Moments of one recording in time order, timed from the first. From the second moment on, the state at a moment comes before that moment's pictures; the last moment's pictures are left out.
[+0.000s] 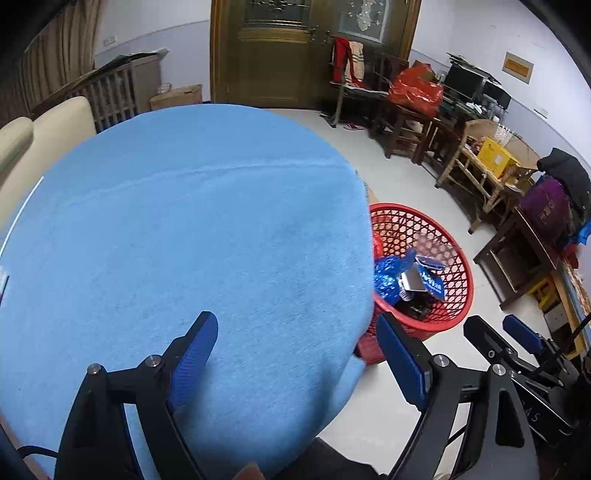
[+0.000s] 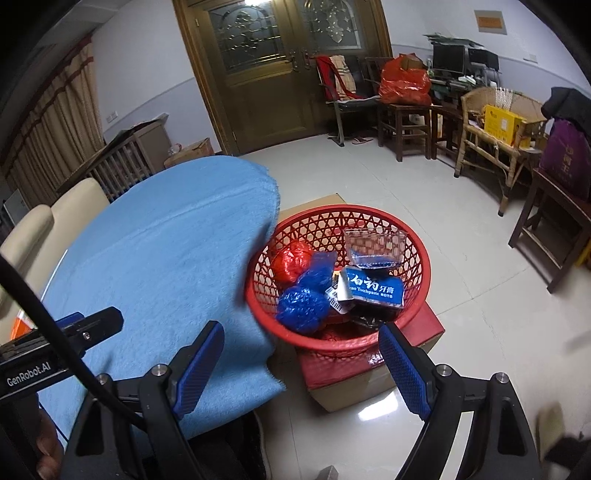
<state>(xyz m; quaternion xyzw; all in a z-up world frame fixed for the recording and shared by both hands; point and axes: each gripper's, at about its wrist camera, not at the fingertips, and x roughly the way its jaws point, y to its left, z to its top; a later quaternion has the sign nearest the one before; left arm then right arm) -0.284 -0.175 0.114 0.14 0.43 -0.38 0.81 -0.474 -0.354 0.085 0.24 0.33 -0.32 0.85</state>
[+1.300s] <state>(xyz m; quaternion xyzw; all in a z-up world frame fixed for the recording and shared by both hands) -0.279 -0.154 0.116 0.14 0.41 -0.33 0.84 -0.457 -0.353 0.087 0.22 0.34 -0.30 0.86</state>
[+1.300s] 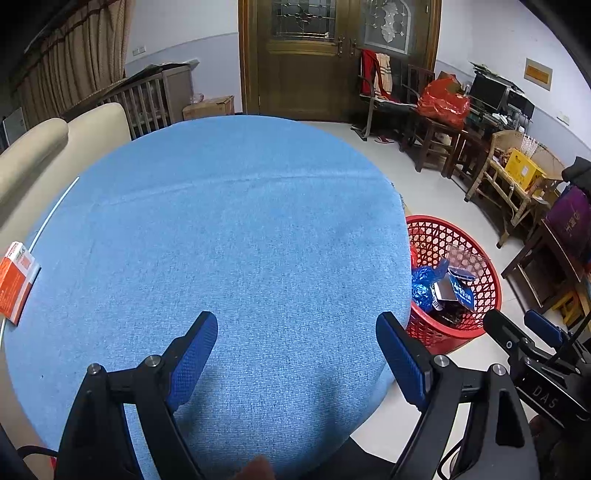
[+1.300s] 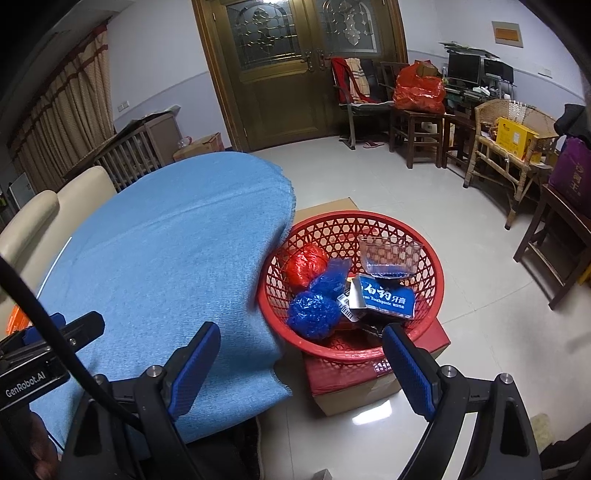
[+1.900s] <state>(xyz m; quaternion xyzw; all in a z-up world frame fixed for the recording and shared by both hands) -0.282 -0.159 0.114 0.15 0.40 -0.33 0.84 -0.459 -0.359 0.086 0.22 0.34 -0.31 0.86</state>
